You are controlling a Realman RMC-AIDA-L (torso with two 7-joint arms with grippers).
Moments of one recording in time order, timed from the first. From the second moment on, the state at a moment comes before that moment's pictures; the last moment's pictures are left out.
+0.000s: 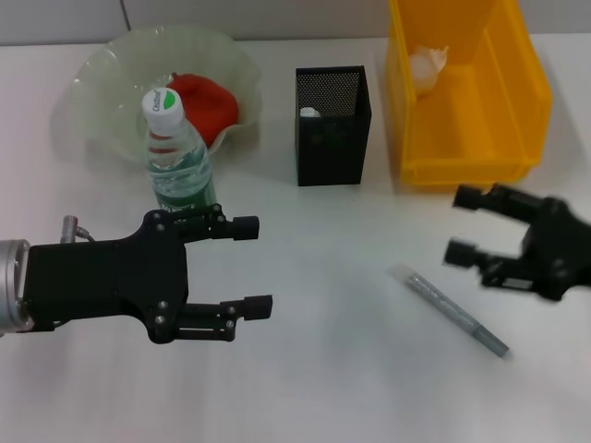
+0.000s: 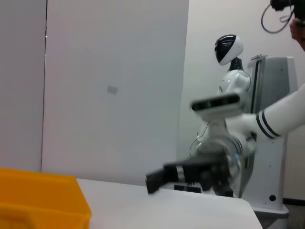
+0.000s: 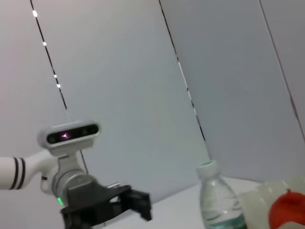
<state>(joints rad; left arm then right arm) -0.31 -2.07 1.04 0.82 1.66 1.80 -1.20 0.37 2.08 -0.55 -0.58 -1.90 -1.88 1.22</state>
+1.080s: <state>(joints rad) -0.32 -2.07 1.05 0.69 1.69 1.72 -1.06 0.81 2.06 -1.07 -1.25 -2.62 -1.91 2.55</state>
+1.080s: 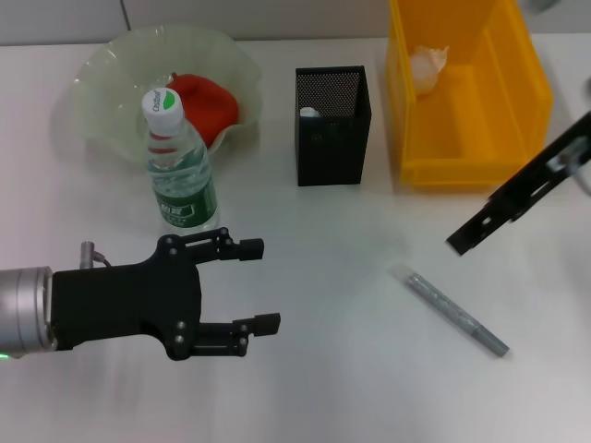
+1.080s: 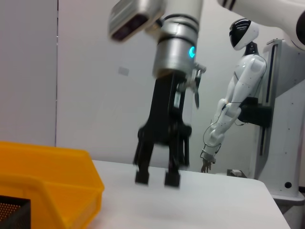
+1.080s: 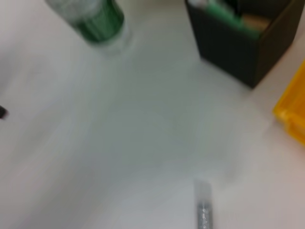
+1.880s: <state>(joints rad) -0.33 -2.07 1.07 0.66 1.69 1.68 -1.03 0.96 2.09 -1.35 -0.90 -2.70 -1.66 2.66</state>
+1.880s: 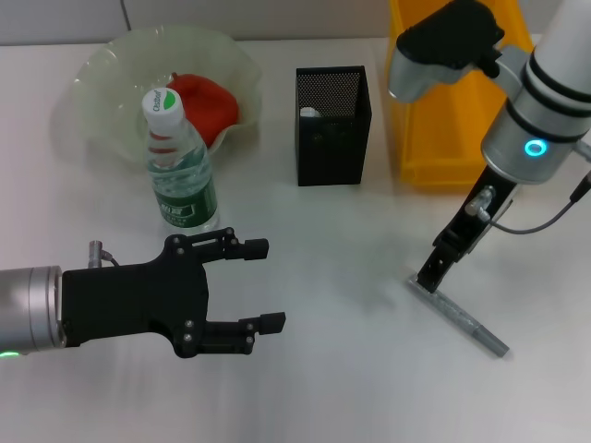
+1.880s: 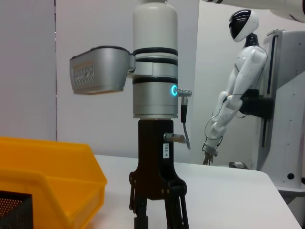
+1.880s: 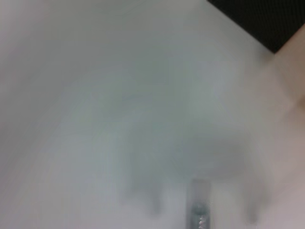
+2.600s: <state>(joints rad) -0.33 -2.07 1.07 0.66 1.68 1.67 -1.03 0.95 2.09 -1.45 -0.82 -2.64 -1.58 2.68</state>
